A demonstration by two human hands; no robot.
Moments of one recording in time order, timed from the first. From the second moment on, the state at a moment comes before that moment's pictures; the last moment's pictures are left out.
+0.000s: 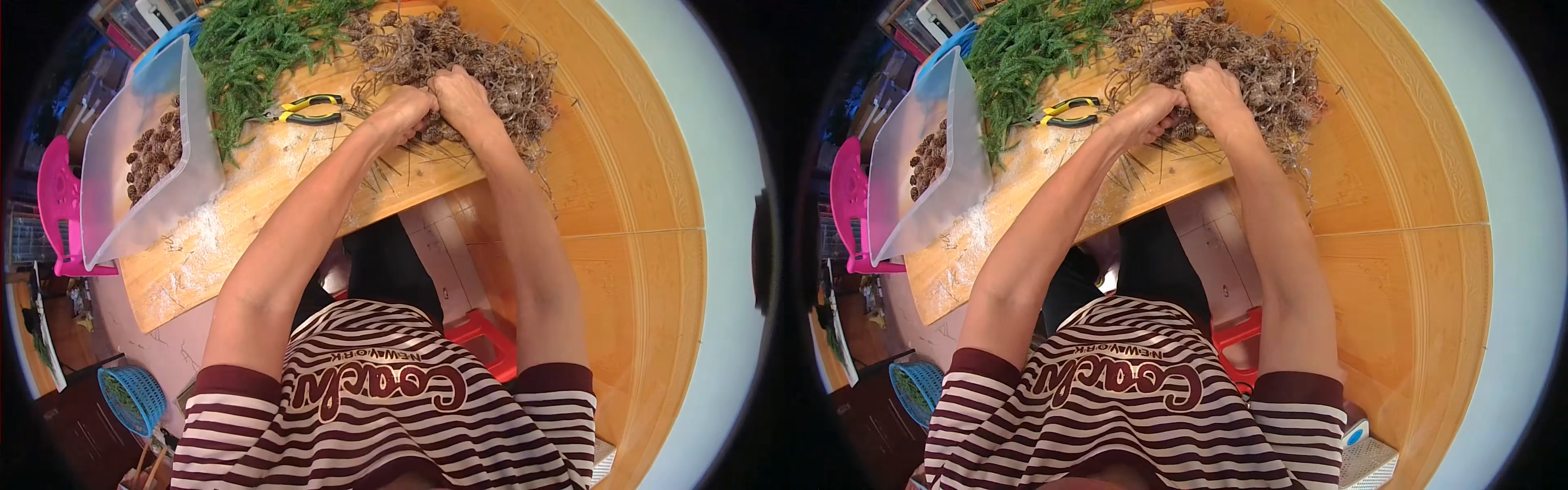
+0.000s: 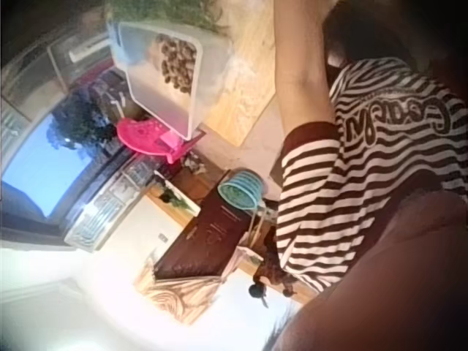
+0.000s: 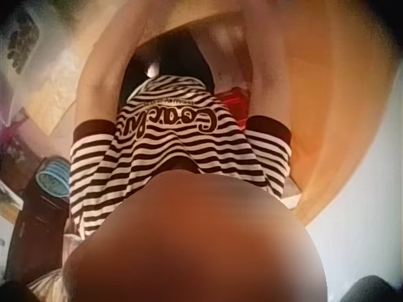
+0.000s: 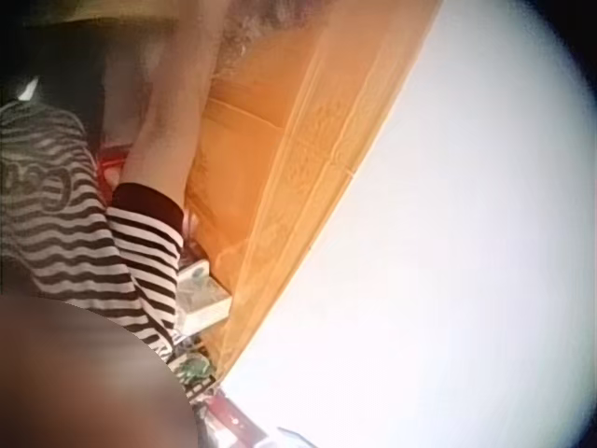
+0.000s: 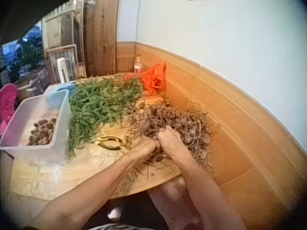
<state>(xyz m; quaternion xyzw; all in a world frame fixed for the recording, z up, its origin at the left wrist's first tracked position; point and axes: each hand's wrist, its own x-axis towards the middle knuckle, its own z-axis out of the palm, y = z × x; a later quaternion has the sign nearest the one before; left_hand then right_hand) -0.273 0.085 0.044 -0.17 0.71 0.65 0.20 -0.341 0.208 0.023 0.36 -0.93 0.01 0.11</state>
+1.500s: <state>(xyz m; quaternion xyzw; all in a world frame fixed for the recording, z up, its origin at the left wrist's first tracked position) -0.260 0.075 0.031 0.09 0.94 0.33 -0.07 -0.313 0.224 0.047 0.42 -0.90 0.05 0.04</state>
